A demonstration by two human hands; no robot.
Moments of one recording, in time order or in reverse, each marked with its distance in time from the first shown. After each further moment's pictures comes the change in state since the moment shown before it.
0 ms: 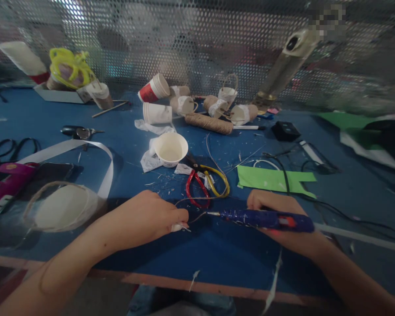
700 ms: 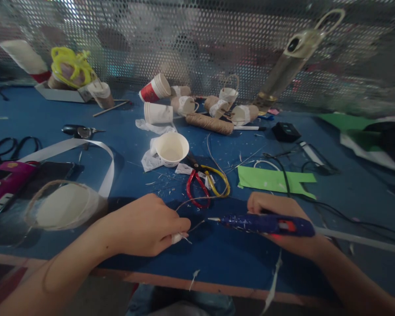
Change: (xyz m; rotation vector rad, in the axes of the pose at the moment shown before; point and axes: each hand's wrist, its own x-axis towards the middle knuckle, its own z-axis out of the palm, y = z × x) left_hand -0.006 0.003 0.005 0.002 0.087 0.170; right_hand -0.001 -0.003 -0.003 -0.024 -0.035 -0.087
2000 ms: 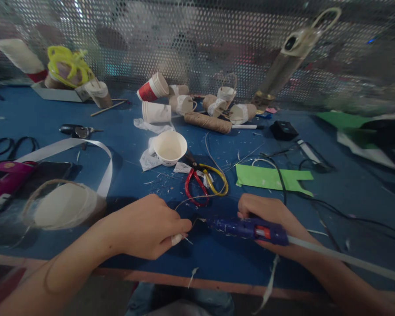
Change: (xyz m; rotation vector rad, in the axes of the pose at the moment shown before) left_hand 0.006 0.003 0.002 0.010 -0.010 0.029; right_hand 0.005 -0.011 0.010 -0.151 -0.034 -0.069
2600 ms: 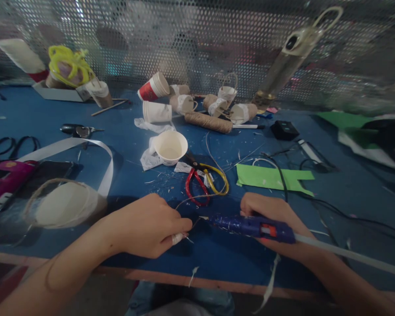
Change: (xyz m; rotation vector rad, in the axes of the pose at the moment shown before) left_hand -0.001 0.001 -0.001 -0.011 0.002 -0.009; right_hand -0.002 0.000 0.000 0.067 0.011 0.044
